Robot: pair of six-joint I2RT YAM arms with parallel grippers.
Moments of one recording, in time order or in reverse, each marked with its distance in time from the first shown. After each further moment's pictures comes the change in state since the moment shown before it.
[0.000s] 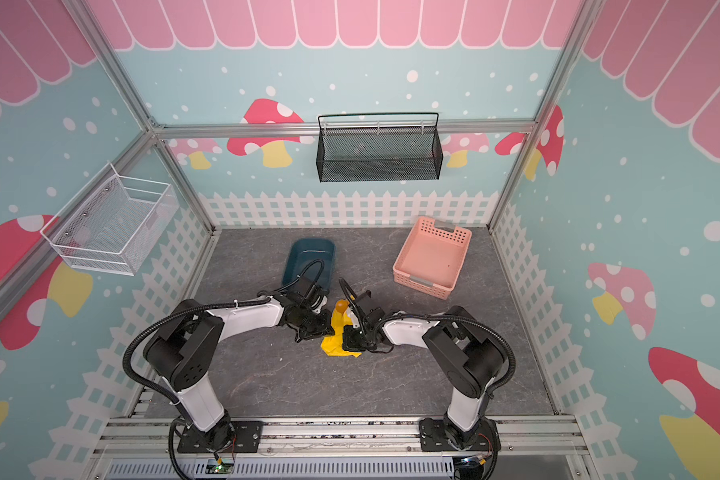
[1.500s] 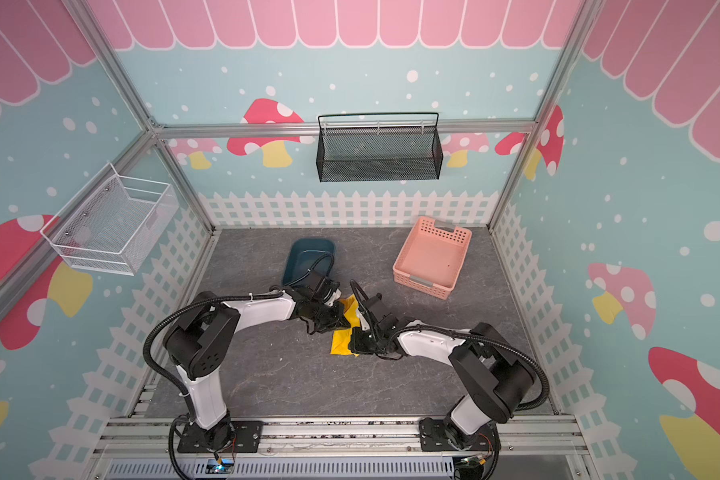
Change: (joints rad) left arm -0.026 0.119 0.113 0.098 0.125 -0.076; right arm -0.008 -0.193 -0.139 0.017 0.040 0.052
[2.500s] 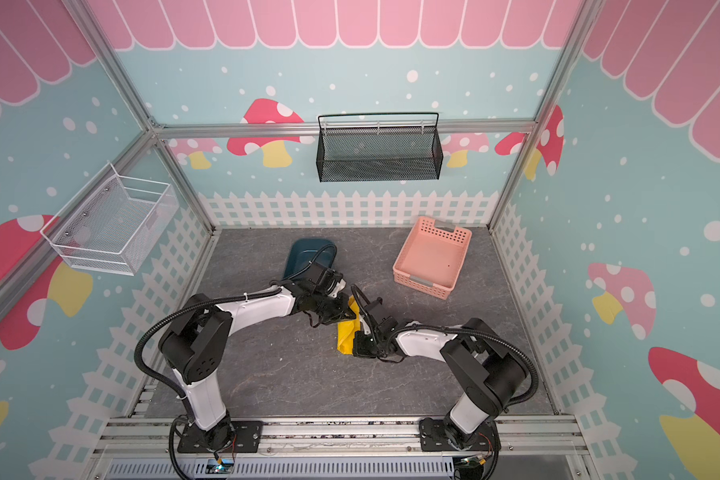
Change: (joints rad) left arm -0.024 -0.034 0.094 -0.022 -0.002 -0.017; right arm -0.006 0.051 -0.018 0.018 0.013 -0.008
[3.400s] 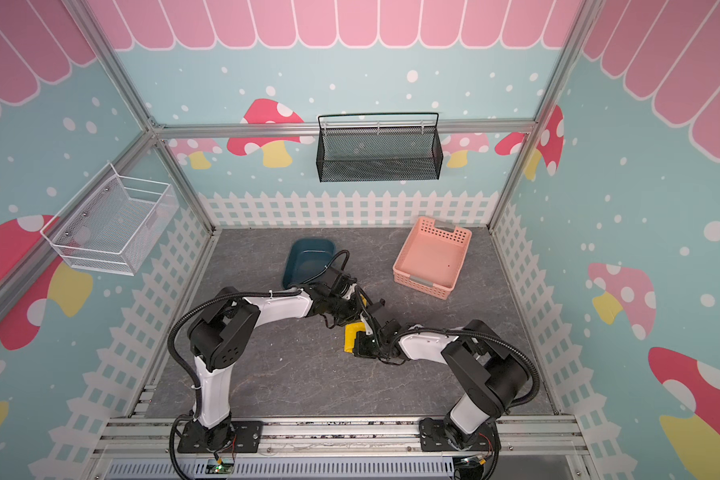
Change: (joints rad) left arm -0.048 0.170 0.049 0.169 -0.006 -0.126; right arm -0.006 -0.016 -0.053 0.094 0.000 0.016
